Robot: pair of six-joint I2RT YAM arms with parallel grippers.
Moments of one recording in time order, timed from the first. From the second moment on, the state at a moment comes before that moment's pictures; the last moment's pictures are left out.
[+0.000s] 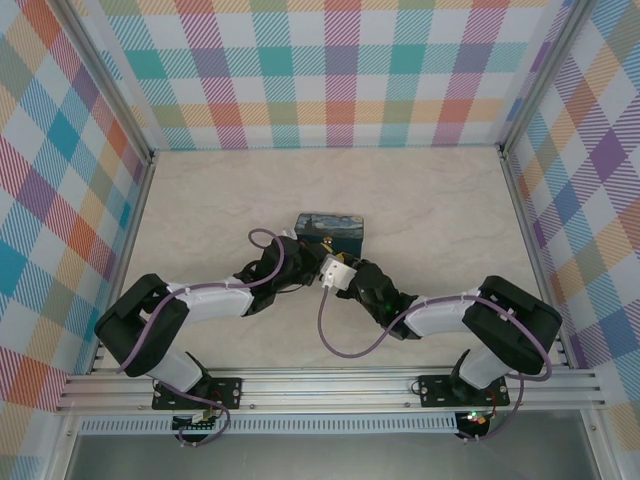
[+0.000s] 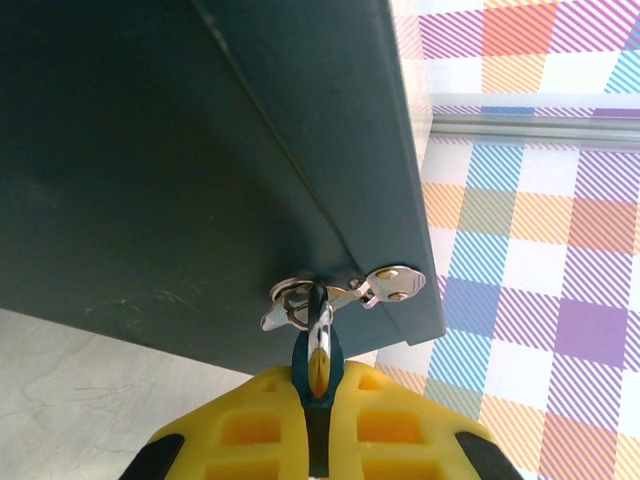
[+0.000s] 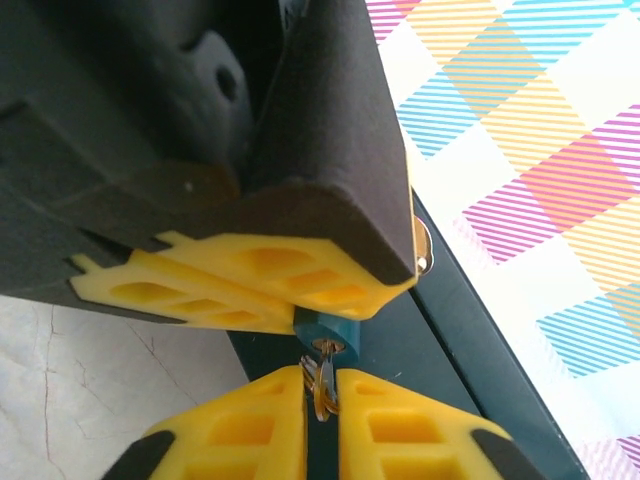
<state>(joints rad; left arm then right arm) -0.75 1.52 0.64 0.47 0.05 -1.50 0.95 1.52 0.47 0.73 0.38 -0.61</state>
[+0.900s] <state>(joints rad) -0.76 1.52 0.64 0.47 0.04 -1.51 0.94 1.50 0.49 0.68 0.34 -0.38</state>
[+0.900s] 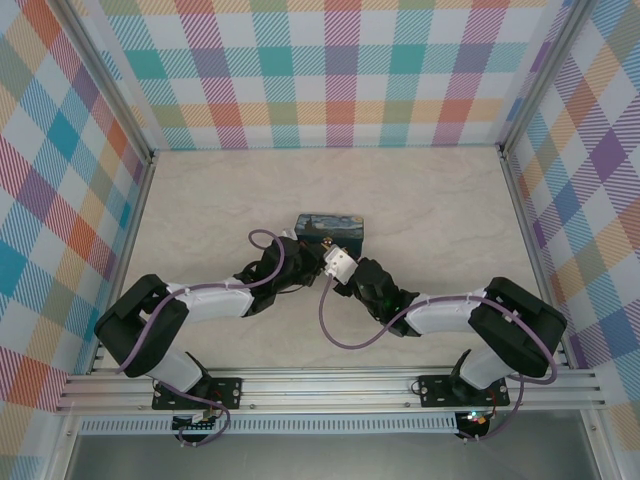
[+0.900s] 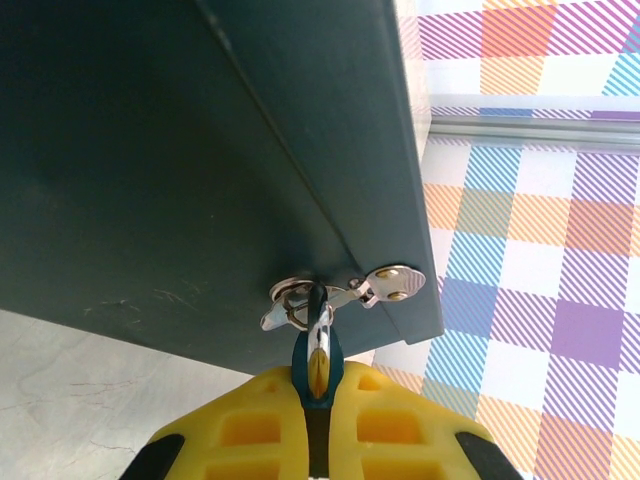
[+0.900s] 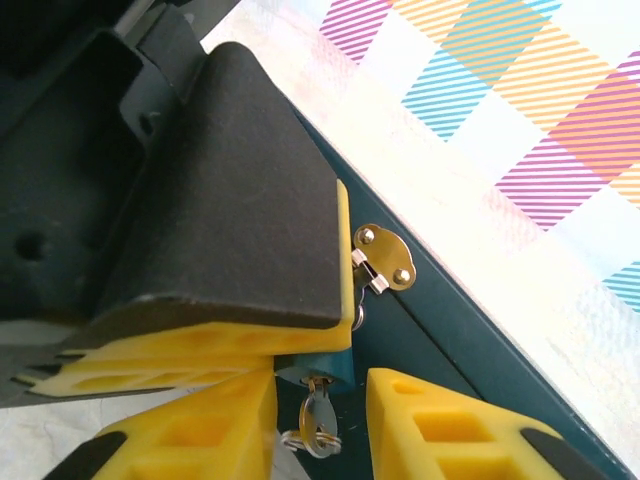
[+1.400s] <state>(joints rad) -0.76 1.51 0.64 0.47 0.05 -1.52 0.94 1.50 0.45 0.71 0.34 -0.41</state>
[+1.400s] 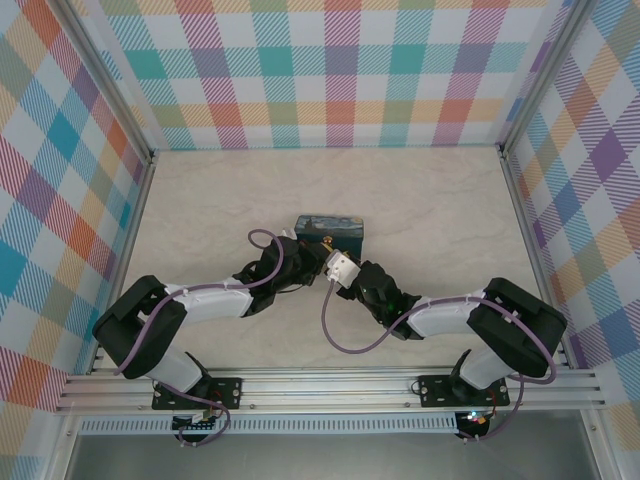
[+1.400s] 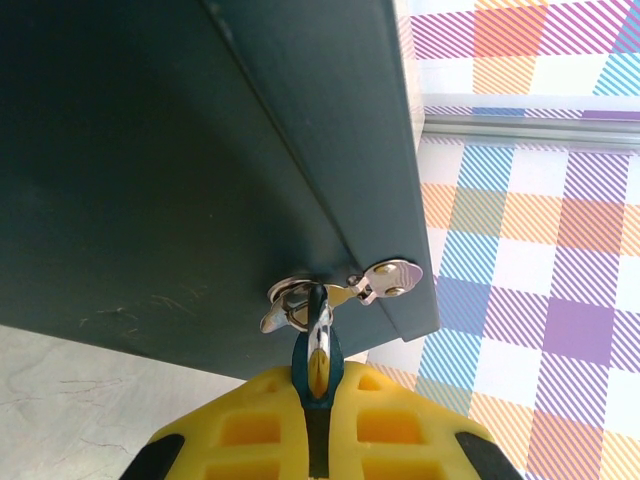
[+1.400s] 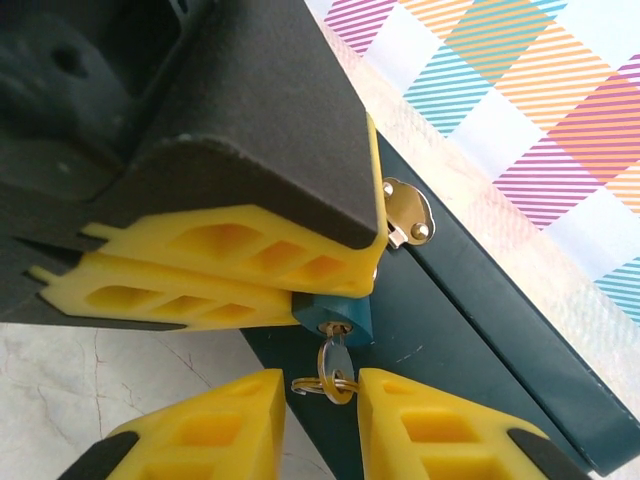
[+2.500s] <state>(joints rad) -0.75 1.51 0.64 0.46 0.03 -1.52 0.93 1.50 0.48 0.70 0.31 -0.26</state>
